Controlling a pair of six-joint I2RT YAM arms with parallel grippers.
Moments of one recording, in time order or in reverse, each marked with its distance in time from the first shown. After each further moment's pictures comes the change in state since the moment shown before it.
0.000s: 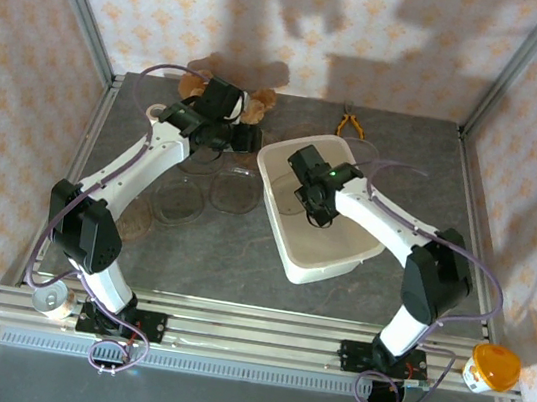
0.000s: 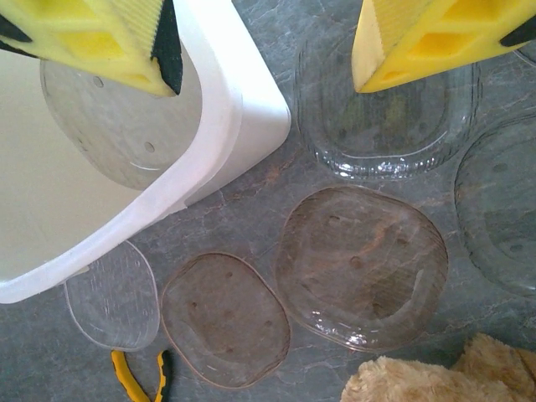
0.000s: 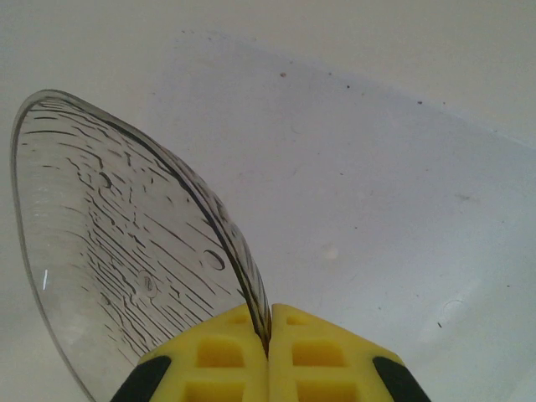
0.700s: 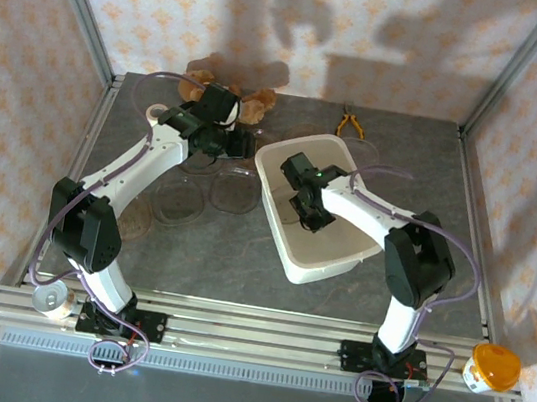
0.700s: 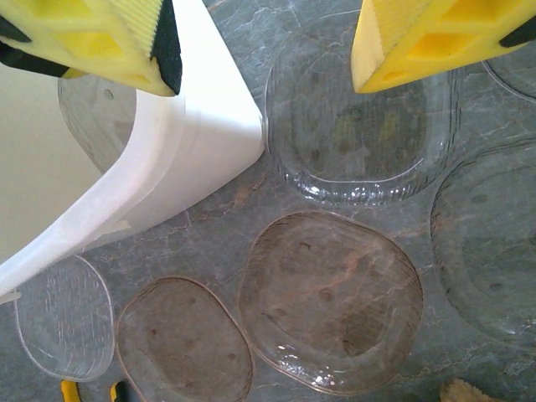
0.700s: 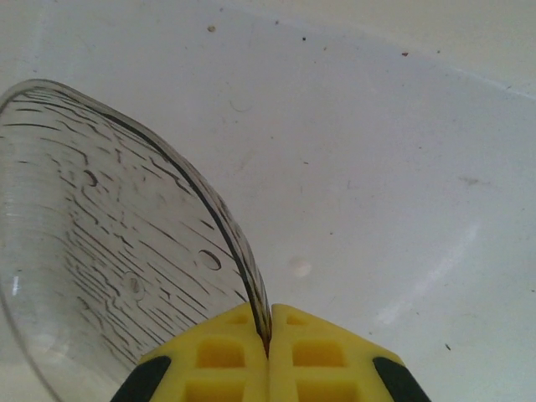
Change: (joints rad) left arm 0.024 0.000 -0.065 0.000 0.005 0.000; right arm 0.000 0.134 -0.007 0.017 -0.042 0.048
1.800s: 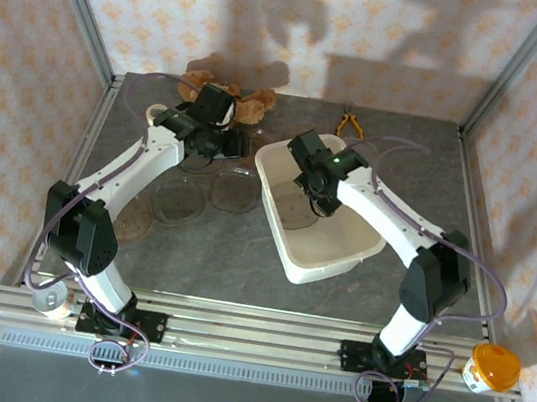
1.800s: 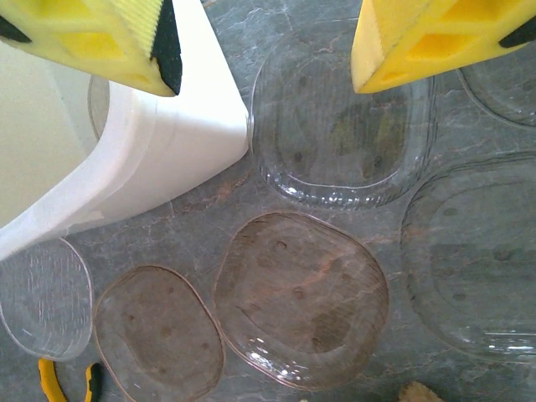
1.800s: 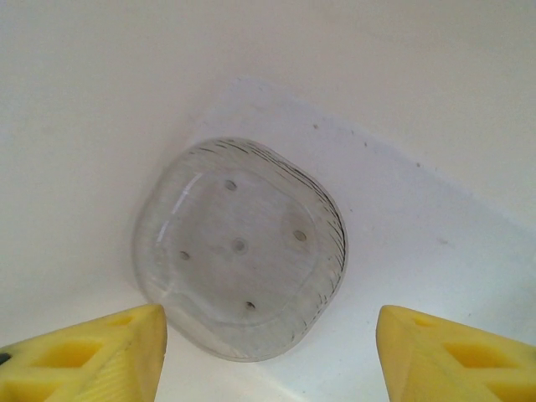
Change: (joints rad) left arm 0.011 -0.036 -0.027 -0.008 -0.048 -0.064; right arm 0.004 -0.140 0.182 -0.145 0.108 -0.250
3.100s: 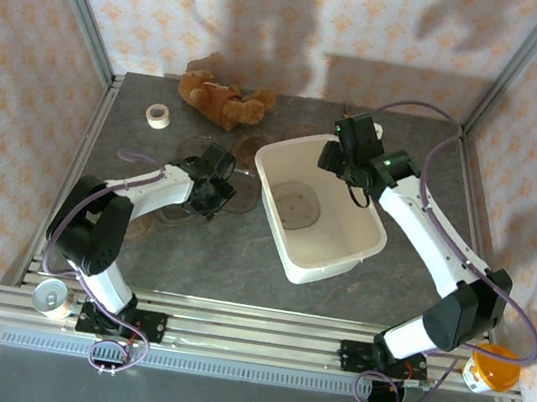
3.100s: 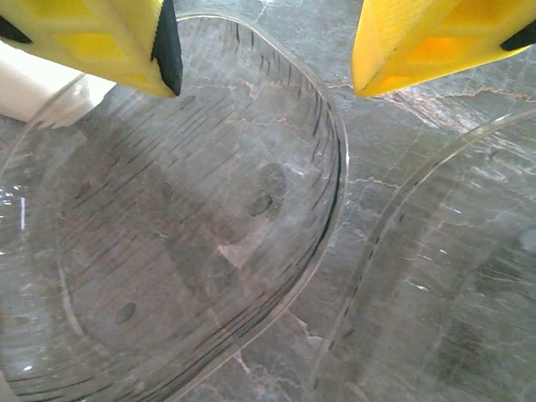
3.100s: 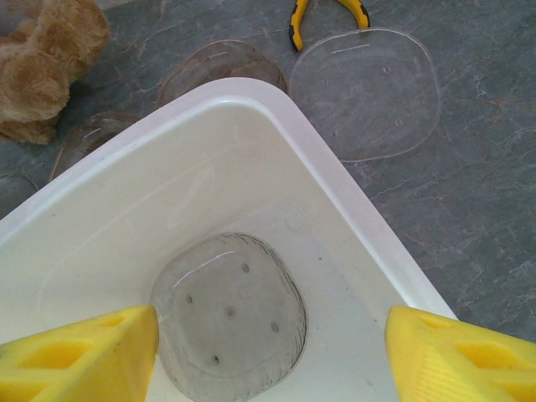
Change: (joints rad) left arm -0.047 0.029 -0.484 0.254 -0.045 -0.859; right arm -0.151 -0.190 -0.029 0.161 -0.049 -0.623
